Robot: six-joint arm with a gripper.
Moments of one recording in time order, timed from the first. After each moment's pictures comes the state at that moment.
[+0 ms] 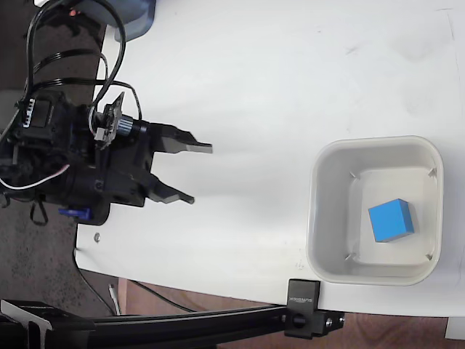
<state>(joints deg) -4.7 131.2 142.3 34.4 11.0 0.4</state>
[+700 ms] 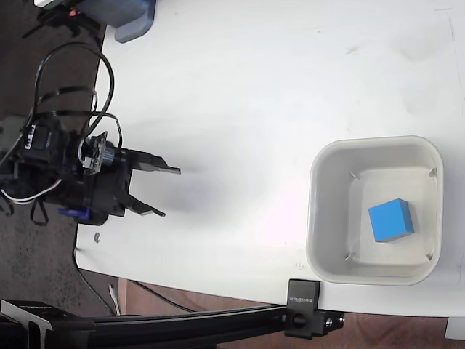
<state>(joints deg) -3.7 167.0 171.0 42.3 9.6 5.1</state>
